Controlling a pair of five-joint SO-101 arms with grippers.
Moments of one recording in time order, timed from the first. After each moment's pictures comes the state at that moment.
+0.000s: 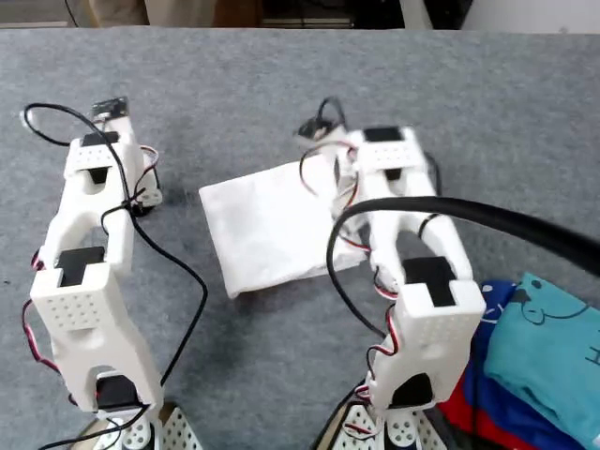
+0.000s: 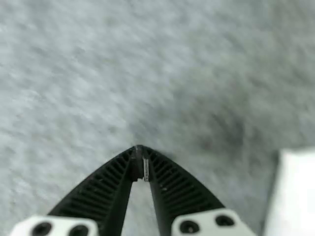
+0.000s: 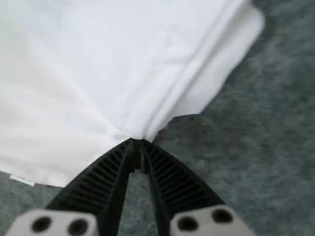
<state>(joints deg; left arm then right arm) -10.7 25.8 -1.5 66.0 -2.5 -8.6 20.6 -2.0 79.2 27.6</state>
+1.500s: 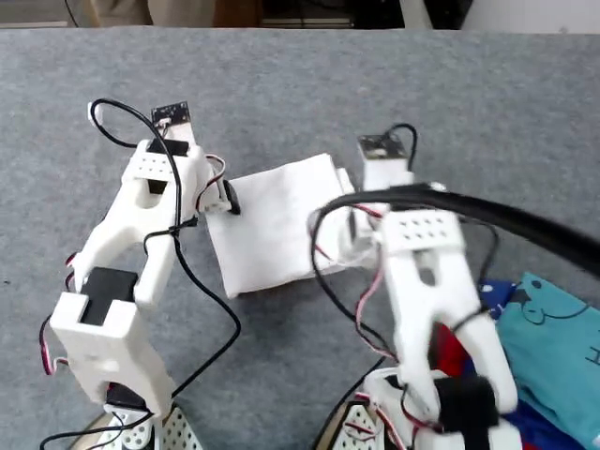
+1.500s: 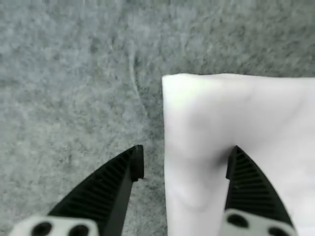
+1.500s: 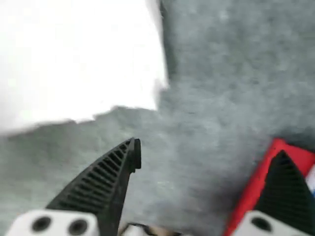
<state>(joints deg) 4.0 14.7 9.5 64.8 13.3 -11.8 -17.9 33.5 80.3 -15.6</state>
